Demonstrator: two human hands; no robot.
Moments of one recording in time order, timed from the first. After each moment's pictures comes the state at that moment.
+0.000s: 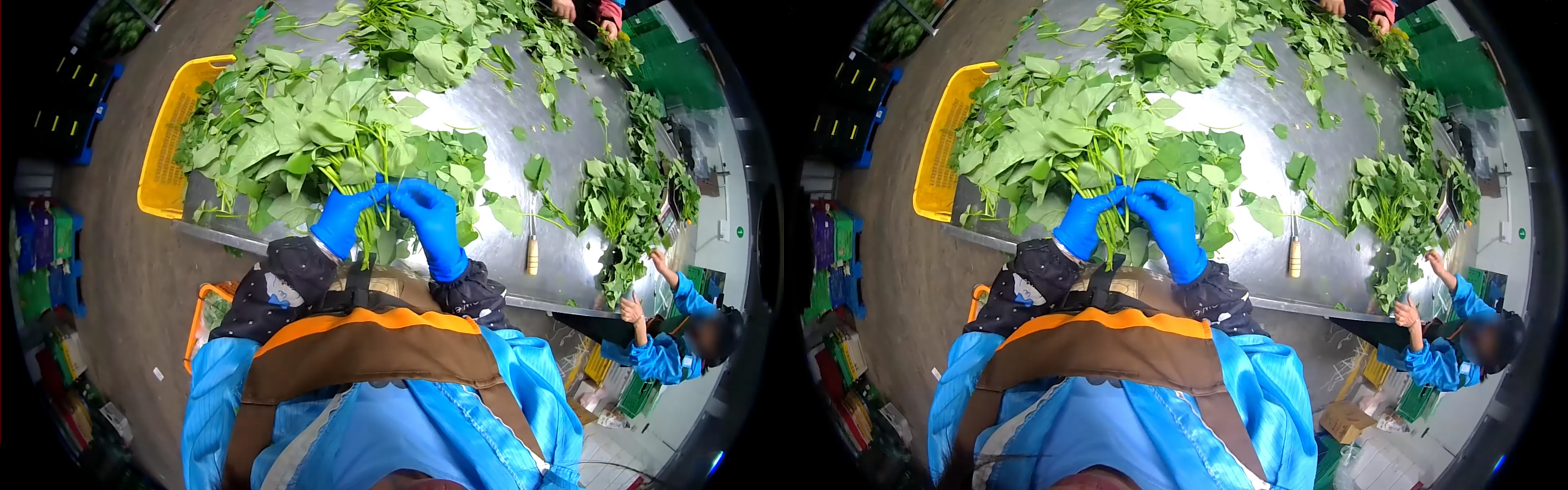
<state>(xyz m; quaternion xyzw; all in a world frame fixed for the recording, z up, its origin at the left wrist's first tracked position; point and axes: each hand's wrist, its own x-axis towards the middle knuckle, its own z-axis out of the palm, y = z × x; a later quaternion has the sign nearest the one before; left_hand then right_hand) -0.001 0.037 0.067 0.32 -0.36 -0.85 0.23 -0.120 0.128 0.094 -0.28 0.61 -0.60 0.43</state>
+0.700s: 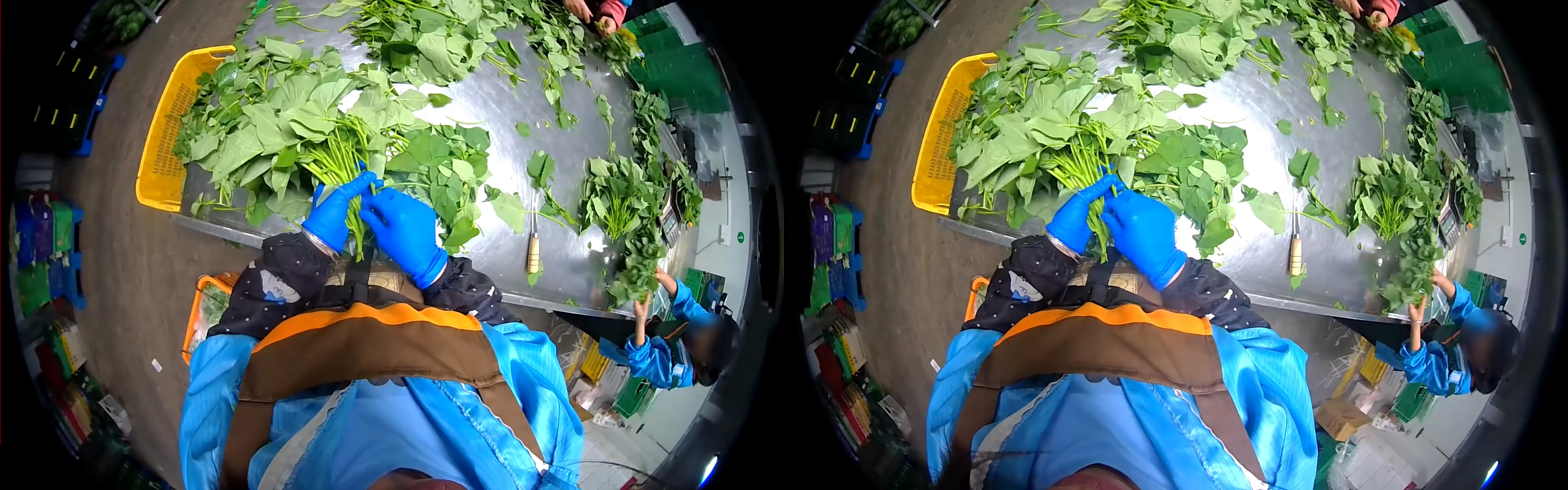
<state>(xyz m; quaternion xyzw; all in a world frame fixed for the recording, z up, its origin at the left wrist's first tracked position) 0.008 0.028 0.045 0.37 -0.22 -0.87 0.22 -0.098 0.121 0.094 -0.60 0.70 -0.33 0.18</state>
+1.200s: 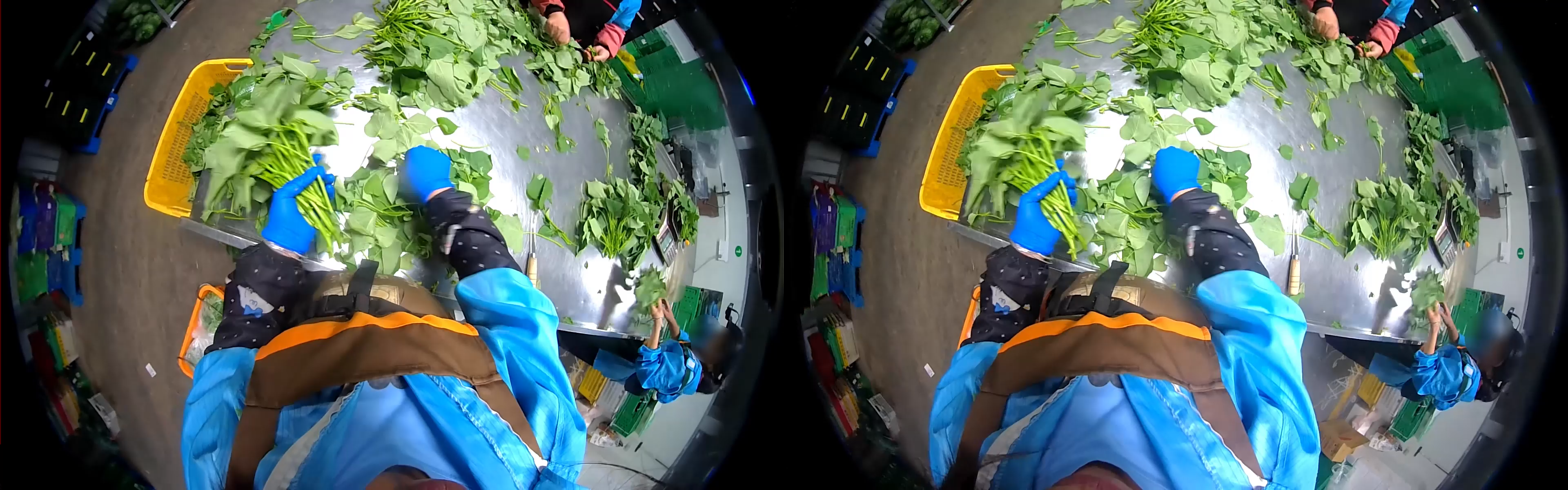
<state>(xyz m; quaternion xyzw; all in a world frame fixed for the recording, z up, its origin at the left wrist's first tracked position) 0.058 -0.019 0.072 0.29 -0.16 -0.87 0.37 -0.188 0.024 0.028 -0.57 0.81 -0.07 0.11</state>
